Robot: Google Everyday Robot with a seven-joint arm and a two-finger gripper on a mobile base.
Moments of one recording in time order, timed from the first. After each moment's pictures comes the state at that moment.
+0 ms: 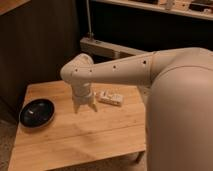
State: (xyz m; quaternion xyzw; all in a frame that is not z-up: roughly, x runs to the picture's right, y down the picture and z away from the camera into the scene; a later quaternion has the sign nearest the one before) arm -0.102 0.096 0.704 -0.26 0.23 0.64 0.68
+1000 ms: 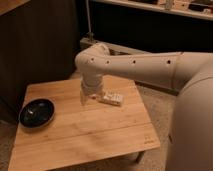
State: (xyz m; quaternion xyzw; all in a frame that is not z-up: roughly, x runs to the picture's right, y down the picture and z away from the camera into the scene) arm -0.067 0.037 0.694 -0.30 0.10 0.49 0.81
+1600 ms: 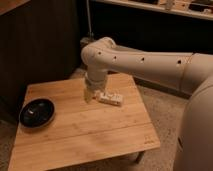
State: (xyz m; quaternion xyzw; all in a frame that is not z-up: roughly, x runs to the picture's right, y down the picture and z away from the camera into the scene) arm -0.056 0.024 0.688 -0.30 0.06 0.39 0.87
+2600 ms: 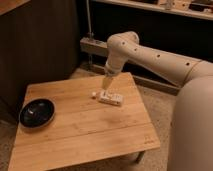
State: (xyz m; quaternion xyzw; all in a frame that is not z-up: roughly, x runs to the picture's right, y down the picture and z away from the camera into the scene) arm 0.023 -0.053 0.776 -0.28 -0.06 0.22 0.93
